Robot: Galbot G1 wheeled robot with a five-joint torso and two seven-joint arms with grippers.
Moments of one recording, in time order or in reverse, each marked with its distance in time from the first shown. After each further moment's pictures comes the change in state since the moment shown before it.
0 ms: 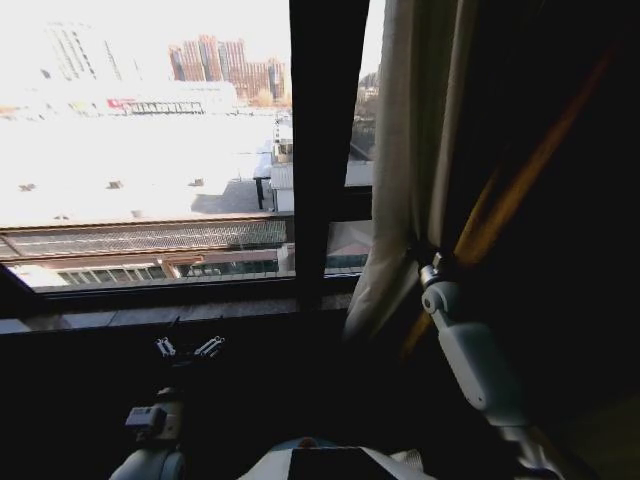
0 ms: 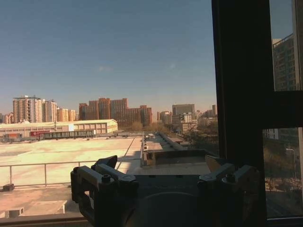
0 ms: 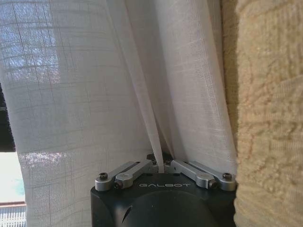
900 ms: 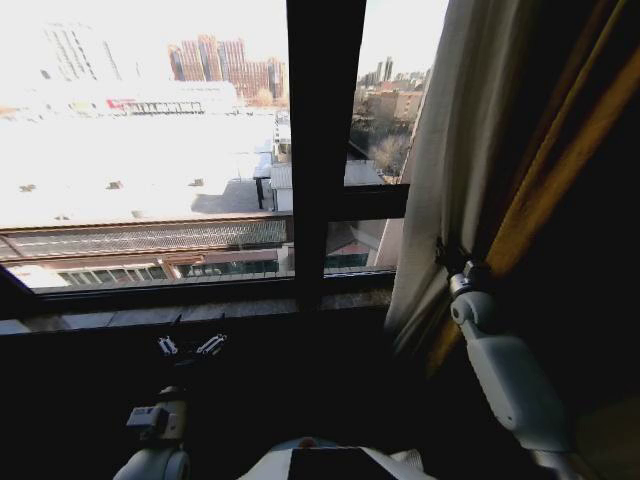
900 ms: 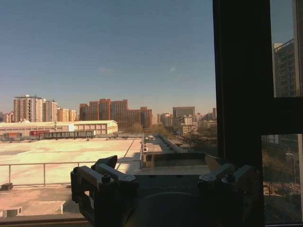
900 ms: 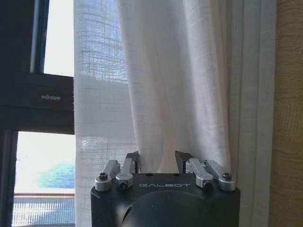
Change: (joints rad) left arm -0.006 -0.033 0.006 -0.023 0.008 0.018 0.015; right arm -0.226 0.012 0.033 0.216 -0.013 0.019 -0.030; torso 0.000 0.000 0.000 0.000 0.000
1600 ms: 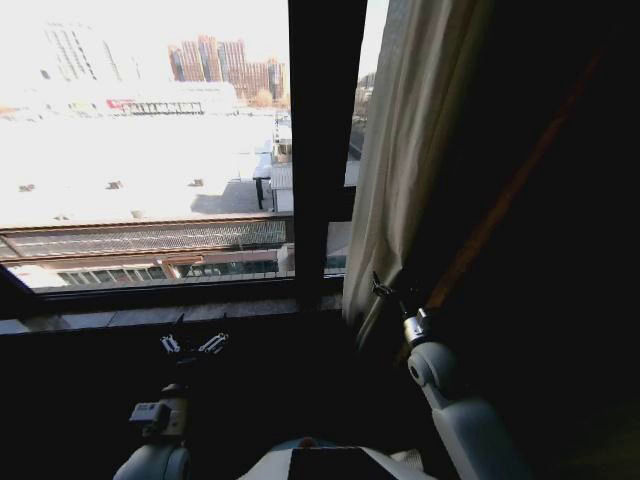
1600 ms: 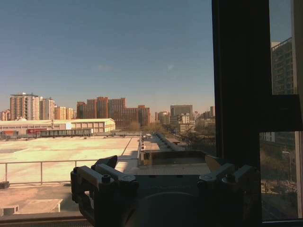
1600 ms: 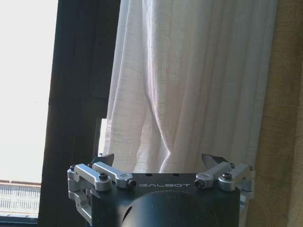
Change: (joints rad) left arm -0.010 0.007 0.006 0.016 -0.001 0.005 0.002; right arm -0.244 0.173 -0.107 0.261 -0.231 -0.005 0.027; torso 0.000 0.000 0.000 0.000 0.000
